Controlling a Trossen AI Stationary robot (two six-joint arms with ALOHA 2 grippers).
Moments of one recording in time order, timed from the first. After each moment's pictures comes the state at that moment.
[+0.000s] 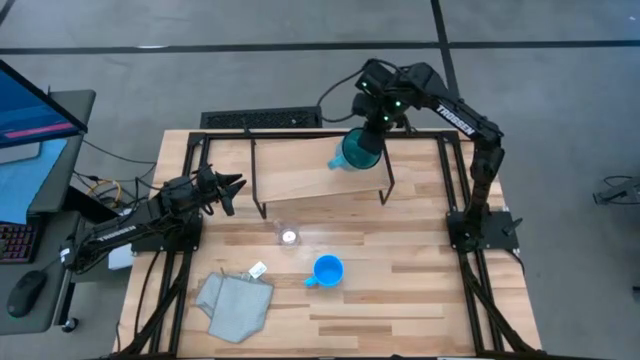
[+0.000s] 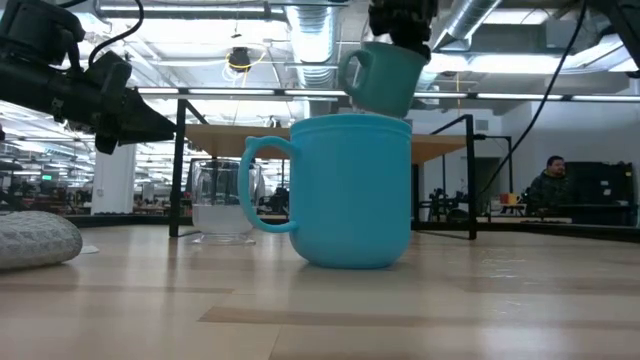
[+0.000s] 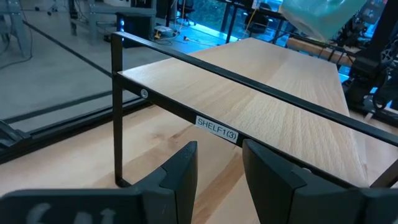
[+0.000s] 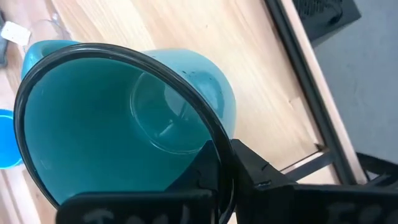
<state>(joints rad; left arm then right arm) 0.44 0.12 0.06 -0.12 -0.14 -0.25 -0.53 1.87 2.21 -1.57 -0.15 -0.18</state>
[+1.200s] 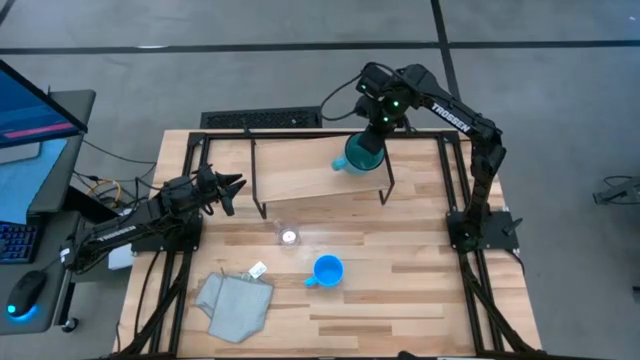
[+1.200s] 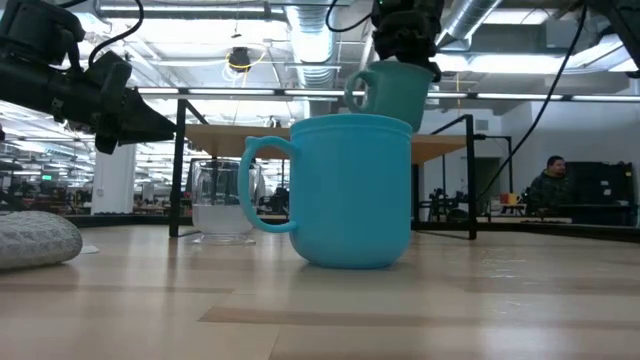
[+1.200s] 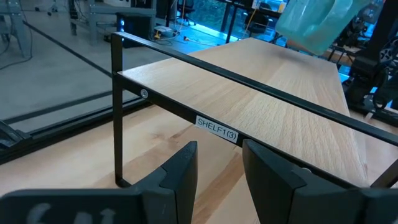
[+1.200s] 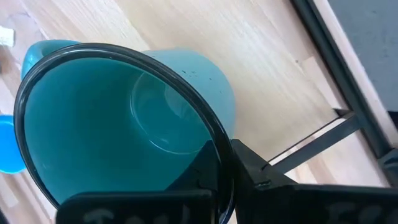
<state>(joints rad) 0.44 0.12 0.06 -0.12 -0.14 -0.25 -0.58 1.87 2.10 -1.57 -0.20 -0.11</state>
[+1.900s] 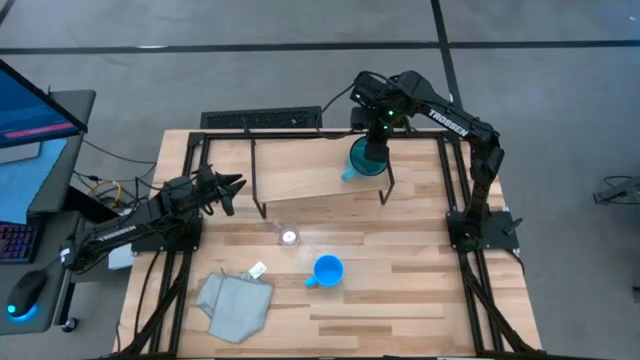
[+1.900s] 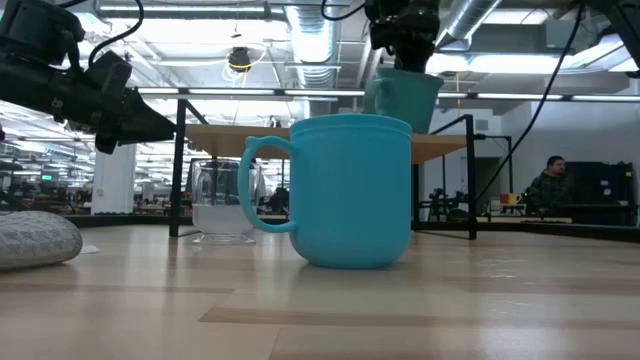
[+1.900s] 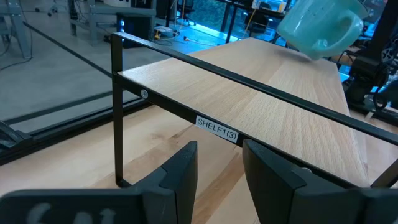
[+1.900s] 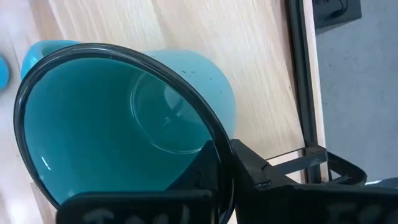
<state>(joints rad) 0.44 0.12 0.06 -0.12 -0.14 -0.25 -0.51 1.87 2.10 -1.57 -0.05 -0.41</state>
